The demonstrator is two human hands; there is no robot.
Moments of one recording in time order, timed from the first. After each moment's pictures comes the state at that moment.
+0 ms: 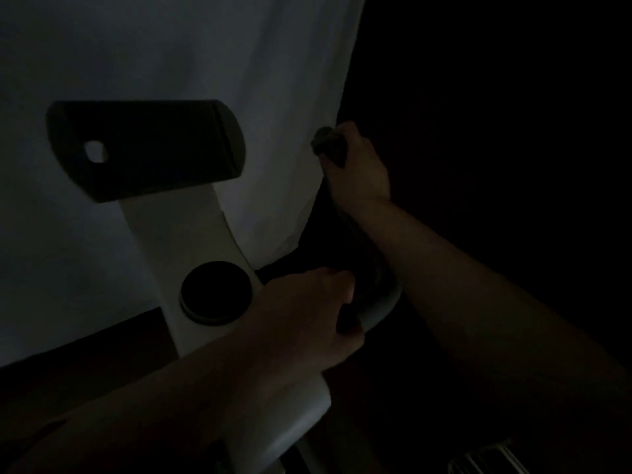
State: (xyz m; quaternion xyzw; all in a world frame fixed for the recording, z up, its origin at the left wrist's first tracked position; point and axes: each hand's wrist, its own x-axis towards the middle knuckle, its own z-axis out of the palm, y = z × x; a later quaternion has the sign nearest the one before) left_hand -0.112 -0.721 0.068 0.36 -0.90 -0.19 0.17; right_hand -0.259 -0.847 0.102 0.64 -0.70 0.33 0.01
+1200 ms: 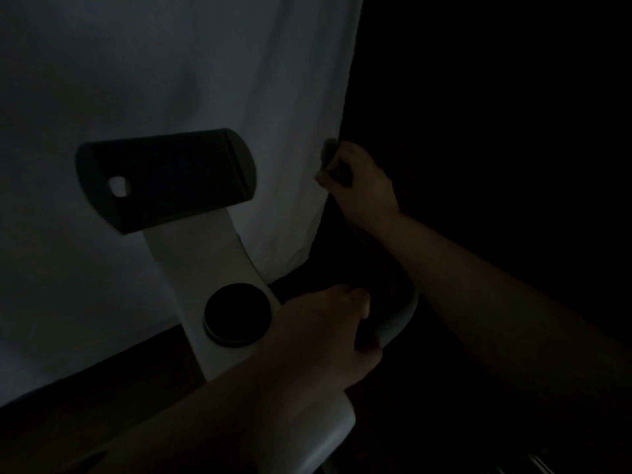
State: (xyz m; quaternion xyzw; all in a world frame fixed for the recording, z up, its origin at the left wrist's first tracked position) left_hand -0.108 -0.718 0.074 0.36 -0.89 -0.20 0.19; right_hand -0.270 -0.861 0.086 0.68 -0.63 0.38 -0.03
